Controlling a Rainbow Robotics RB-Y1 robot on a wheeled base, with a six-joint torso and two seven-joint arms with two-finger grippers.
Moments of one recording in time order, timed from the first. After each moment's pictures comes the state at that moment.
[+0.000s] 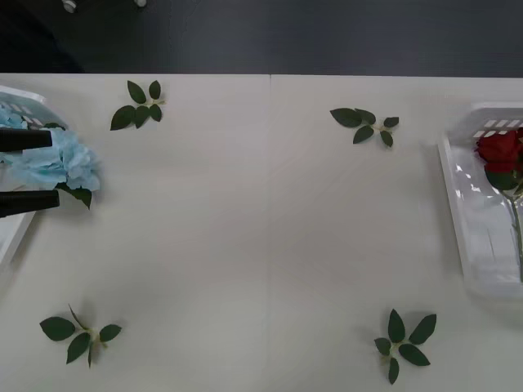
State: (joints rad) right arm 0.13 -1.11 -0.12 -1.86 -0.60 1.15 1.29; left arm -0.20 0.56 0.64 -1.78 1.71 1.75 -2.64
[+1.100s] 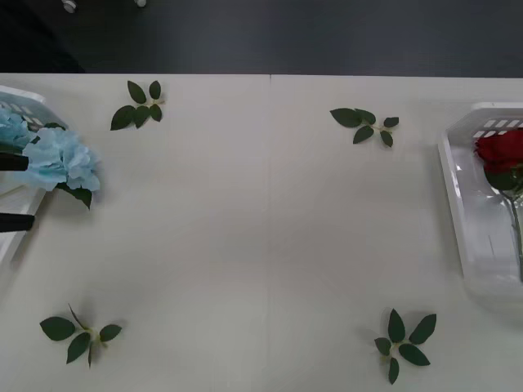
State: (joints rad) right arm 0.13 -1.06 0.01 -1.82 -0.30 1.12 1.06; left arm -0.16 0.71 0.59 -1.78 1.58 1.79 -2.64
